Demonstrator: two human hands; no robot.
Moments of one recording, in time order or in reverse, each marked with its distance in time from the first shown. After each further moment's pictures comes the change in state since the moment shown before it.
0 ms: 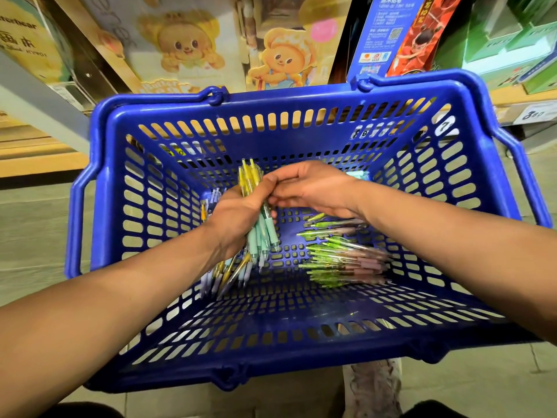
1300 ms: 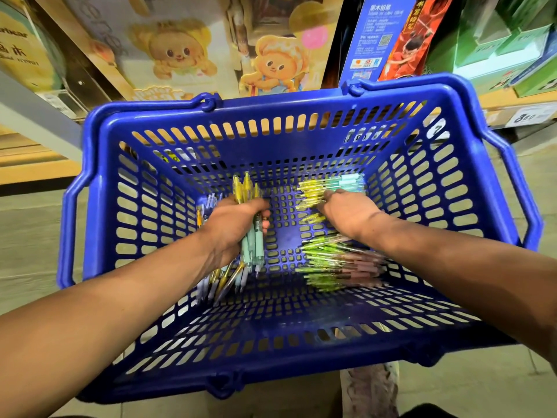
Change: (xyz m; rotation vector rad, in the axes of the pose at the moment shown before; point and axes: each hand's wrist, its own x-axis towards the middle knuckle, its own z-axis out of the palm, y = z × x) left_hand 0.003 -0.002 -0.003 0.029 0.012 -0.094; right_hand -0.010 0.061 -0.058 -1.893 0.132 0.185
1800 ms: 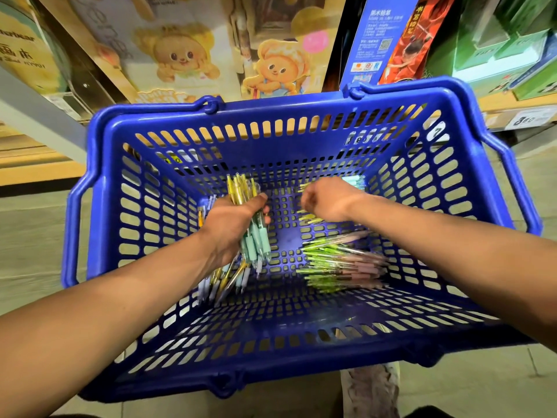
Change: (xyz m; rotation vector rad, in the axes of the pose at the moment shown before) left_hand -0.006 0.005 0.000 -0.060 0.040 0.056; right_hand 0.001 -0.005 -0.052 0.723 -0.012 0.063
